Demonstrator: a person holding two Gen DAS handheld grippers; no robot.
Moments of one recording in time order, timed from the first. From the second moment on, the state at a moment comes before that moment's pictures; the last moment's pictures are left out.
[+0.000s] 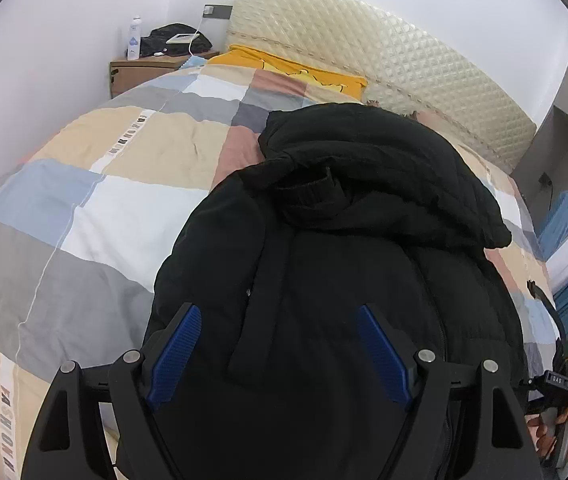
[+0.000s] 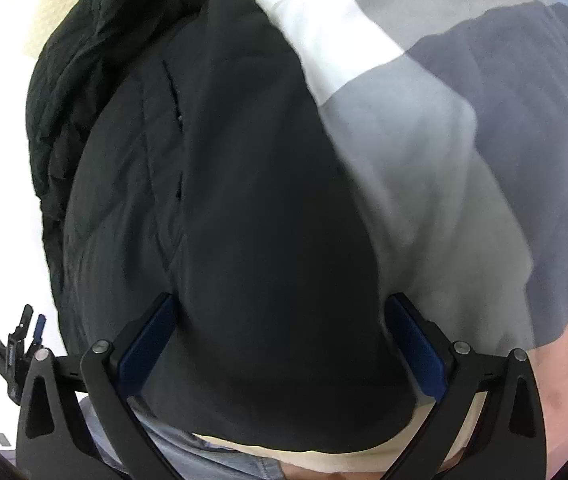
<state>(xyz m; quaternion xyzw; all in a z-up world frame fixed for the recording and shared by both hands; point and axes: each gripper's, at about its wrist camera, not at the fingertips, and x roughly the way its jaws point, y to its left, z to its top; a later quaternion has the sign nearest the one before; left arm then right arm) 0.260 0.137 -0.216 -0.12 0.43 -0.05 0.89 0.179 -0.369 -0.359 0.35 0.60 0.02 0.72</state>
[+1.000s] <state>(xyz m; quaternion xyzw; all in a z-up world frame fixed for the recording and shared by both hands) 0.267 0.139 -0.227 -0.14 0.46 -0.04 0.88 0.174 -0.374 -0.326 0.34 0.54 0.02 0.77</state>
